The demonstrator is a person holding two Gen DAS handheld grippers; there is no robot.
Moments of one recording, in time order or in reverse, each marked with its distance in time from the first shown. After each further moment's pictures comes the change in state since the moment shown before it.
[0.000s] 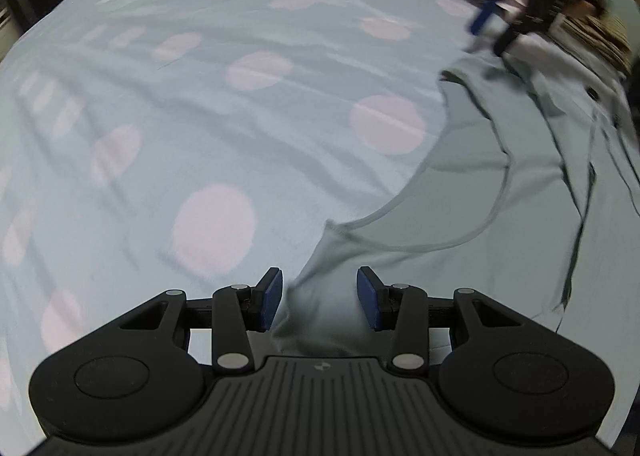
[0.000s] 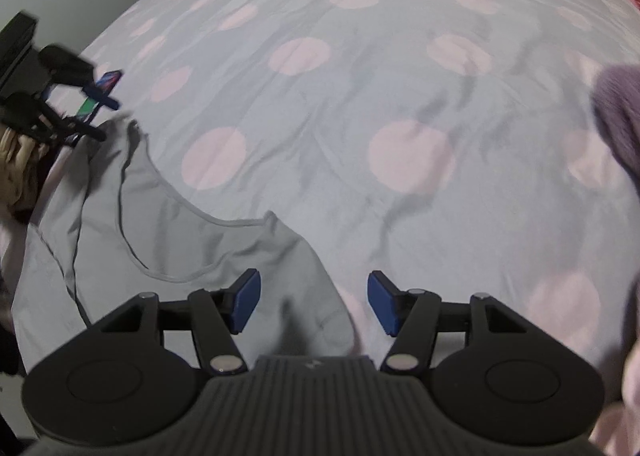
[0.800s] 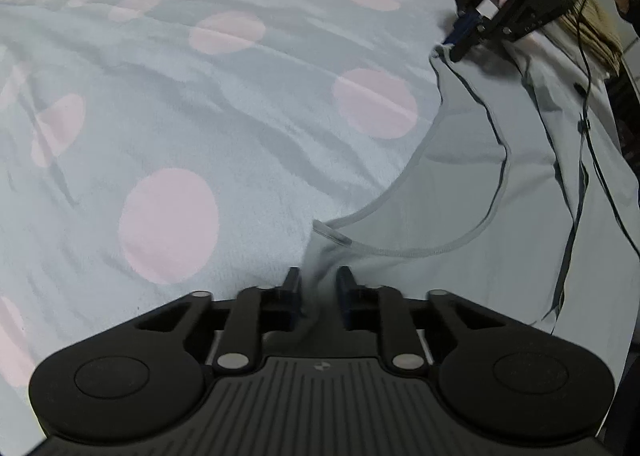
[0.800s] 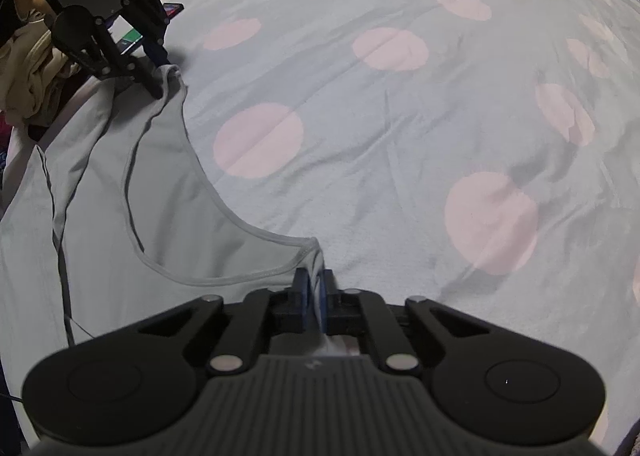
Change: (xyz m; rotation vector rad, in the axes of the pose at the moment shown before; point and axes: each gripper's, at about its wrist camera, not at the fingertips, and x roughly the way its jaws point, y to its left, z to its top) left arm 0.031 0.016 0.011 -0.053 0.069 -0.137; right arm 0.042 0.021 0.022 -0.266 0.053 0.044
